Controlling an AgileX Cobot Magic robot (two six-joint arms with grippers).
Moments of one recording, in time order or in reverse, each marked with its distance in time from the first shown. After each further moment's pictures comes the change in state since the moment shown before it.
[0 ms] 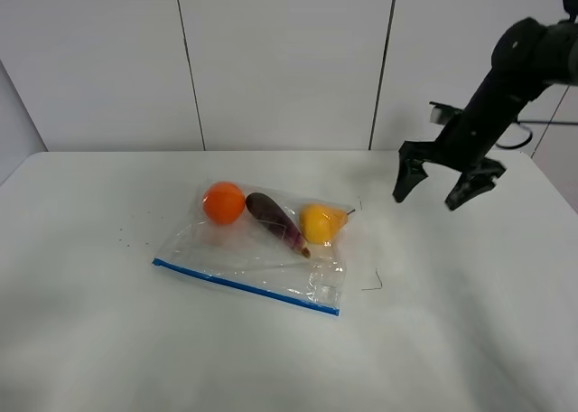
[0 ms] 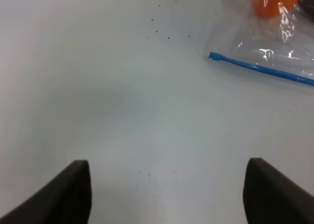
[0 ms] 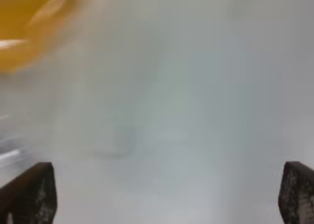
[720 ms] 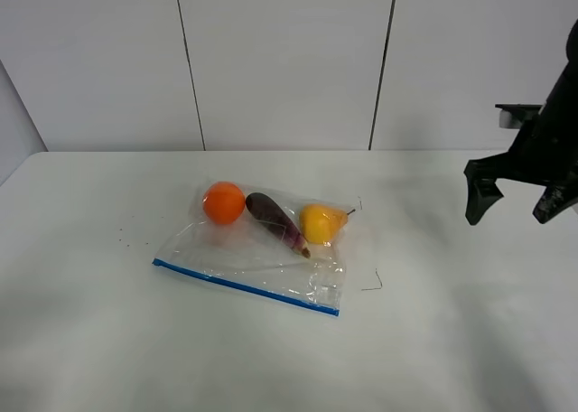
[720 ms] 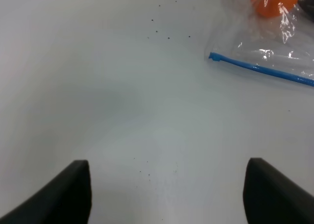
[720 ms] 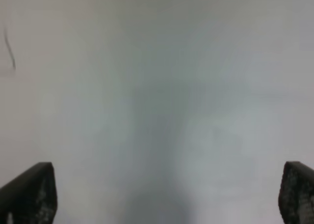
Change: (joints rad) left arm 0.000 0.000 0.000 0.000 0.000 0.000; right arm -0.058 -0.351 0.368 -0.181 0.004 0.054
